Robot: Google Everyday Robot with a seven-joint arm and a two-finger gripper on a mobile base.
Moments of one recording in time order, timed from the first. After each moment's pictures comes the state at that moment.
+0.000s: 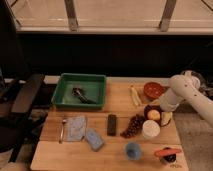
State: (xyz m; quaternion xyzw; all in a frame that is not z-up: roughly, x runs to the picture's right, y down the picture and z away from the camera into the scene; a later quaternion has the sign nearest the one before) arm 0.311 0.158 0.828 -0.33 -0.15 -0.09 0.93
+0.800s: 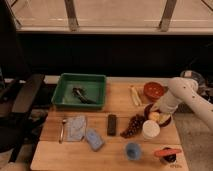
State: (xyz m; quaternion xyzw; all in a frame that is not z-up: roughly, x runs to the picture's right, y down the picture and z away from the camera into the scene) arm 0.311 0.171 0.831 -0.34 -0.16 -0.09 0.92
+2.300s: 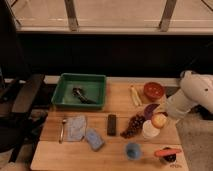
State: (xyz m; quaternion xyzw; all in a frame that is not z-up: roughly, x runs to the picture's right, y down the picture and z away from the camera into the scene) arm 0.276 0.158 0.682 -0.30 -0.17 -0.14 0.93
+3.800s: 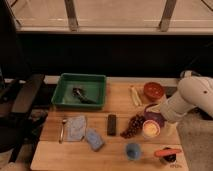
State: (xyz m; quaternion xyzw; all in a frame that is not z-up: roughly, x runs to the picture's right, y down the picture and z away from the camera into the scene) arm 0.253 0.164 0.668 -0.29 -0.20 -0.16 0.92
